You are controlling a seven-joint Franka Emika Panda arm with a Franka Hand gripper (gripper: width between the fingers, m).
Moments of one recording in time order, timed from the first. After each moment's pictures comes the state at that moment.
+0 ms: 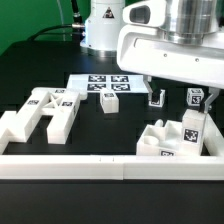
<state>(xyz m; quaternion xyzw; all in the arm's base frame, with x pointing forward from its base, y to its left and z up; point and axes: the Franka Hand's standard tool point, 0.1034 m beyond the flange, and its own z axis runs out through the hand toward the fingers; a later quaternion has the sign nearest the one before) 0.655 0.069 0.092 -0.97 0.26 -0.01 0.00</state>
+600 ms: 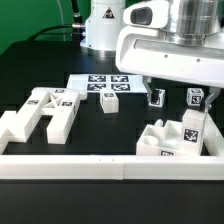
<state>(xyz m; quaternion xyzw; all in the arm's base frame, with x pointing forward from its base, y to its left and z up) 0.649 0.065 0.095 -0.98 0.19 0.00 0.00</state>
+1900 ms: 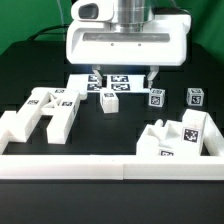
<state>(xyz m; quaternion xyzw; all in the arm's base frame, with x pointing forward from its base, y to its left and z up) 0.548 -0.010 0.083 -1.00 0.05 0.00 0.00</state>
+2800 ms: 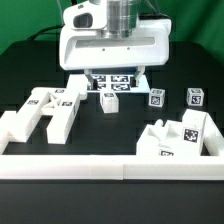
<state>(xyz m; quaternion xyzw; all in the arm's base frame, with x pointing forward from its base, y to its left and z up) 0.515 -0.023 0.066 -1.00 -0.06 0.01 0.00</state>
